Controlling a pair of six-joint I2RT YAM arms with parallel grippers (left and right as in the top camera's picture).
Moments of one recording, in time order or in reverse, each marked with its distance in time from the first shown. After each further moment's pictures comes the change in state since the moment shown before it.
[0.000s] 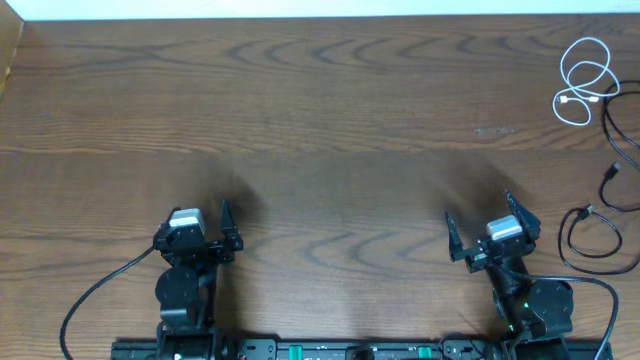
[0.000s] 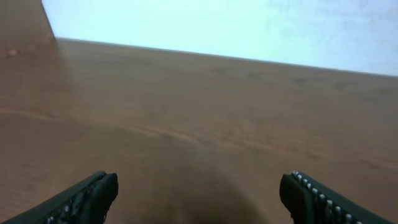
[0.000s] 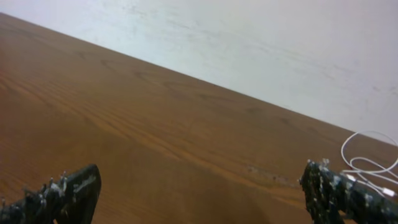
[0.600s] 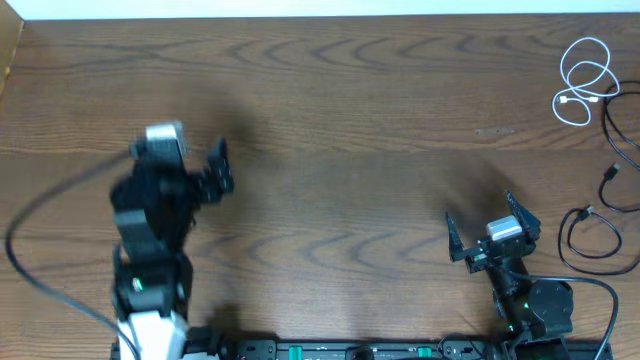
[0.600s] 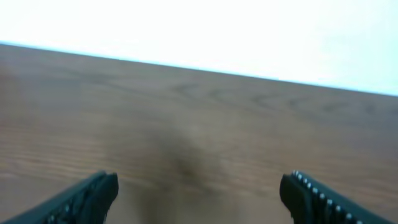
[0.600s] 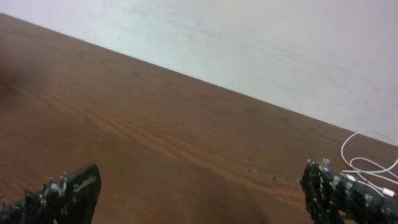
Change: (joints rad) left arm 0.068 0.648 0.550 -0.027 0.221 -0.027; right arm 0.000 0.001 0.000 0.001 0.000 0.000
